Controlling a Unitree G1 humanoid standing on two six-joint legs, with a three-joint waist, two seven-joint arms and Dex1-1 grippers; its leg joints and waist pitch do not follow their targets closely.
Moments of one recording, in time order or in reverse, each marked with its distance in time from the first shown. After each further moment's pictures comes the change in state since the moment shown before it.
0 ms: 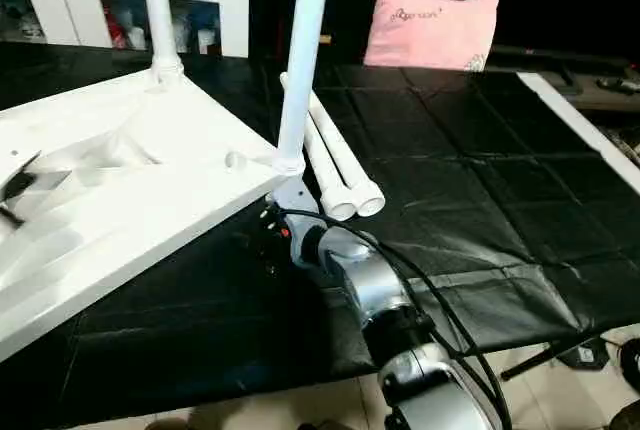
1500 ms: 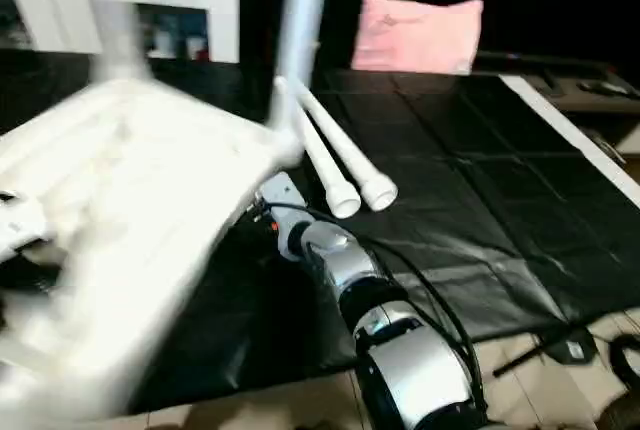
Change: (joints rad) left arm 0.337 0.181 -0.035 -0.501 -0.400 0.196 -0.682; right arm -0.217 0.092 -0.053 0.462 -0.030 -0.217 -0.096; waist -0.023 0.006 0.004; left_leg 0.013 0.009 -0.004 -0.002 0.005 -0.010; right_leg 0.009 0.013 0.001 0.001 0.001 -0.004
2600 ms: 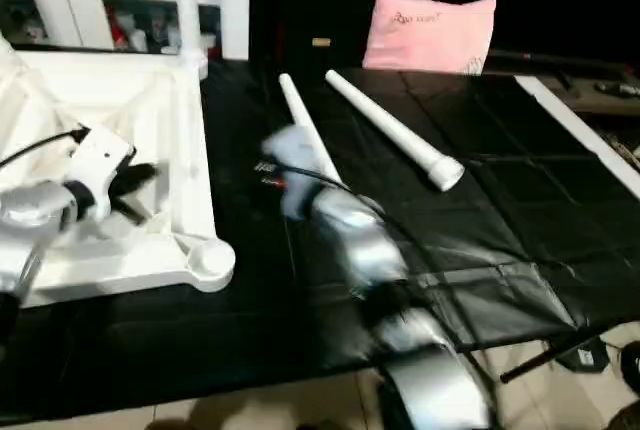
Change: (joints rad) left arm -0.326 -0.499 0.091 0.433 0.088 -0.368 0.662; right arm 0.176 -0.097 -0.089 -0.560 0.085 -0.041 0.092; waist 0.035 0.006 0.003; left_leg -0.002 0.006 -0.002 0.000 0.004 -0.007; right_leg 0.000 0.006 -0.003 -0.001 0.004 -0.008
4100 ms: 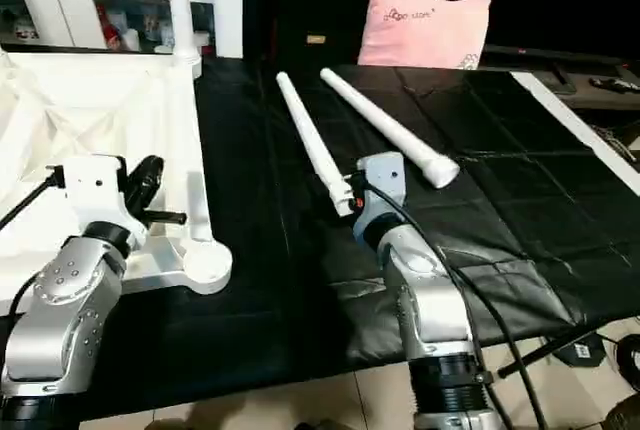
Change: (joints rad) left arm 0.326 -0.395 0.089 -0.569 -0.025 0.077 0.482; right arm 0.295 -0.048 -0.075 -0.492 0.025 0.418 -0.292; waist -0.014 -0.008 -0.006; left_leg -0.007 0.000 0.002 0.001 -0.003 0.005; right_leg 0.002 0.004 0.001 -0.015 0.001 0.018
